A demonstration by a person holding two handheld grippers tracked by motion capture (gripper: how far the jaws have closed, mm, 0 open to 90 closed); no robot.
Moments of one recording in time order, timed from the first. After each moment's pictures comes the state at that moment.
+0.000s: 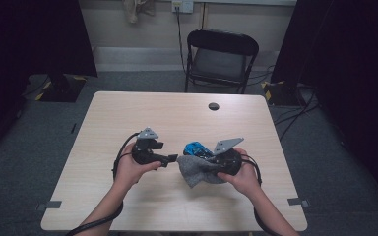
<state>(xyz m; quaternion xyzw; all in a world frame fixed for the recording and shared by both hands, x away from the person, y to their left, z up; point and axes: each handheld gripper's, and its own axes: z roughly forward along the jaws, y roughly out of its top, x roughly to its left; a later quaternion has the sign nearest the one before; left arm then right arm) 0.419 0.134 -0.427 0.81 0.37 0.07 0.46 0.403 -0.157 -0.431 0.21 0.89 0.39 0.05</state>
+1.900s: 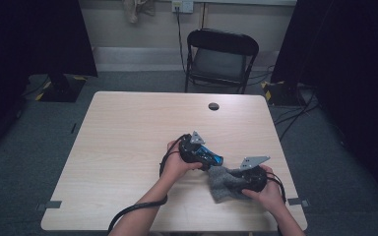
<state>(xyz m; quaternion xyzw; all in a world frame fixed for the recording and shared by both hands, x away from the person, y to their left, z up) 0.461 0.011 -0.486 0.87 0.27 0.10 0.41 0.377 -0.235 -0.481 0.27 0.89 0.36 0.07</state>
